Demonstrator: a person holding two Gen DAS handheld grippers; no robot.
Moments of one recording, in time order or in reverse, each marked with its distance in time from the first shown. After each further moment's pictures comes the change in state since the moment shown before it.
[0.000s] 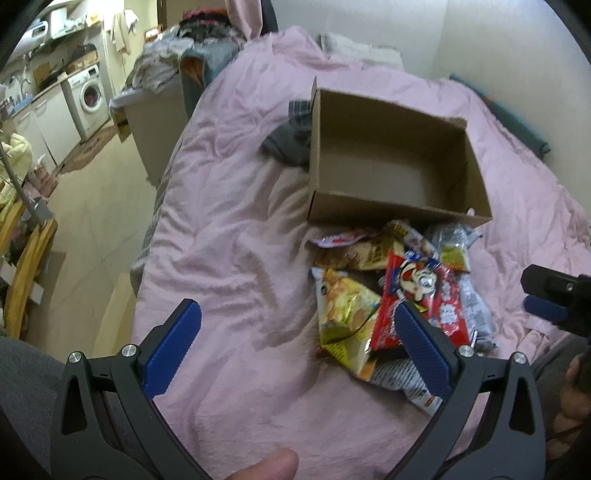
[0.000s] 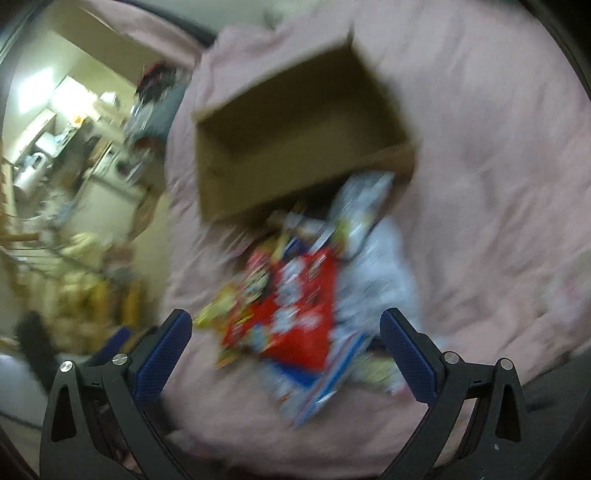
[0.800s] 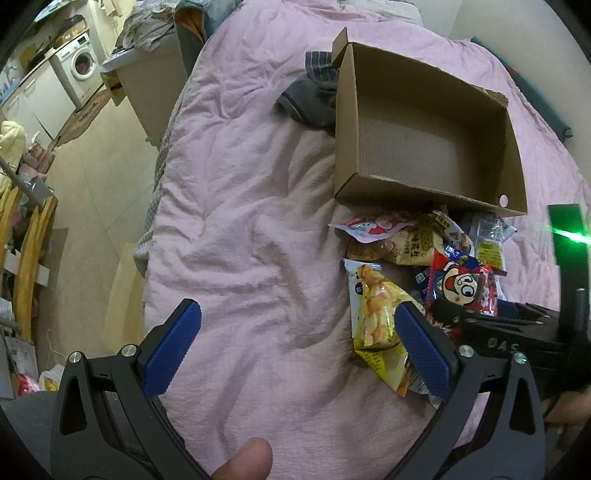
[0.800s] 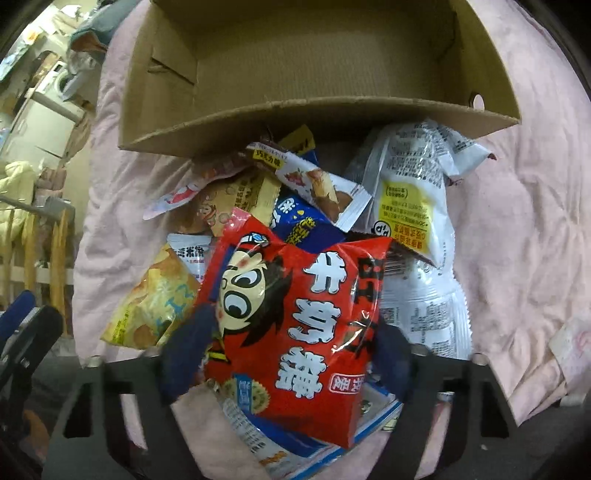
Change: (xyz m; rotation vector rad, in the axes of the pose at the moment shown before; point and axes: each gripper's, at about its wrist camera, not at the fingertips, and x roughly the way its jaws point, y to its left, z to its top) left arm 0.044 0.022 0.037 -0.010 0.221 0.022; right arm 0.120 0.034 0.028 -0.134 0.237 -0.344
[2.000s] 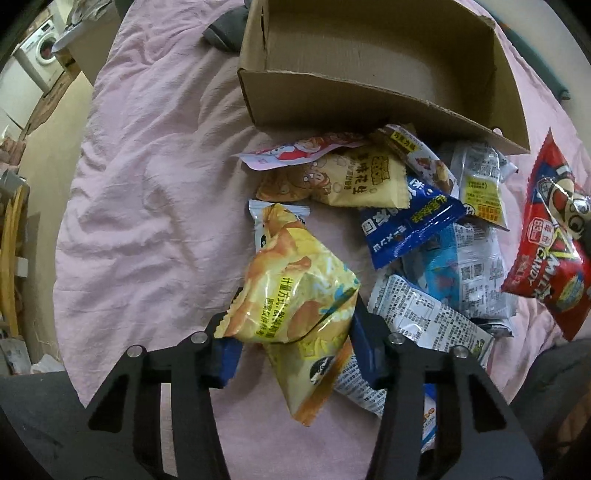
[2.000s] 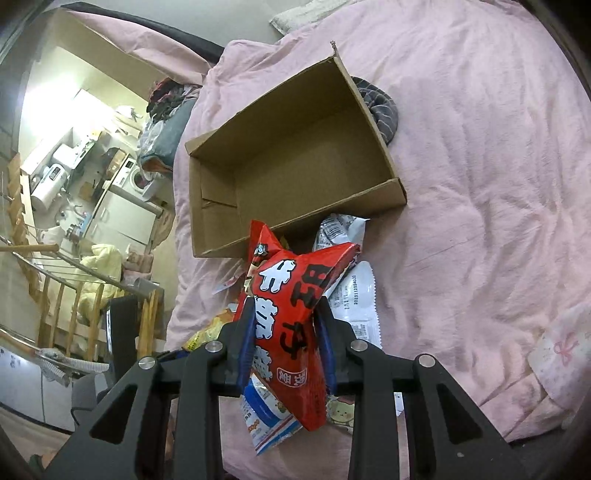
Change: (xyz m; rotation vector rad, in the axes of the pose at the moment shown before) left arm 0.072 -0.072 -0.016 0.050 0.181 -0.053; right arm -0.094 -0.114 -0.035 0.125 -0.348 0.383
